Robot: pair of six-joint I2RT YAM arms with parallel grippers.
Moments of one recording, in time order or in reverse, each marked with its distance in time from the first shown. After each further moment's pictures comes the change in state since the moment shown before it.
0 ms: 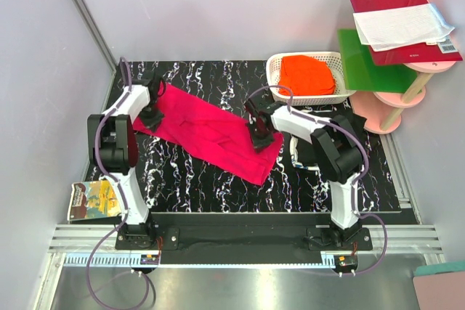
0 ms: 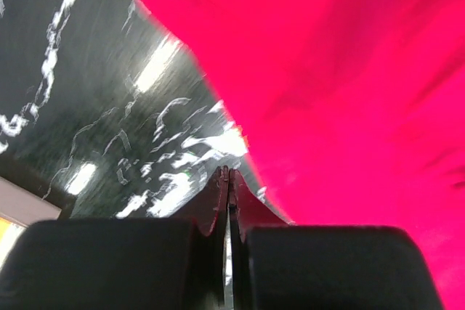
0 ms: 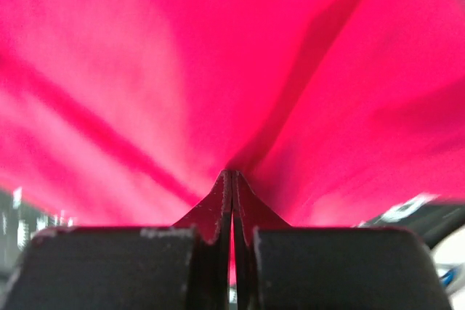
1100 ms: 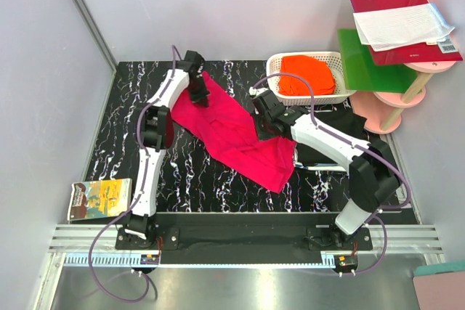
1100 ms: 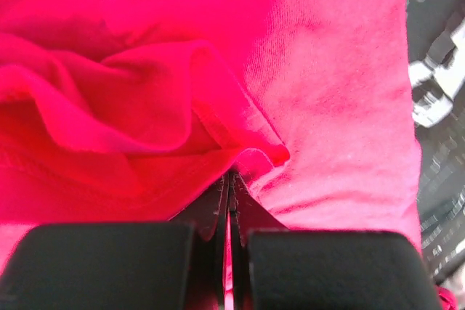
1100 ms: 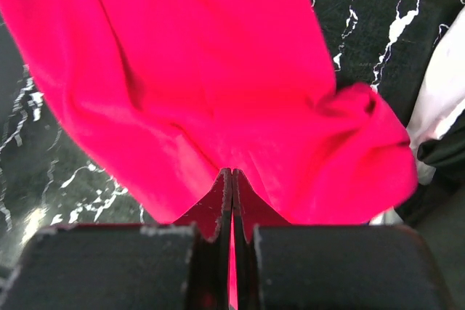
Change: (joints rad) left arm -0.178 0.655 0.934 -0.106 0.444 0.116; right arm 0.064 -0.377 -0.160 0.108 0.181 -0.023
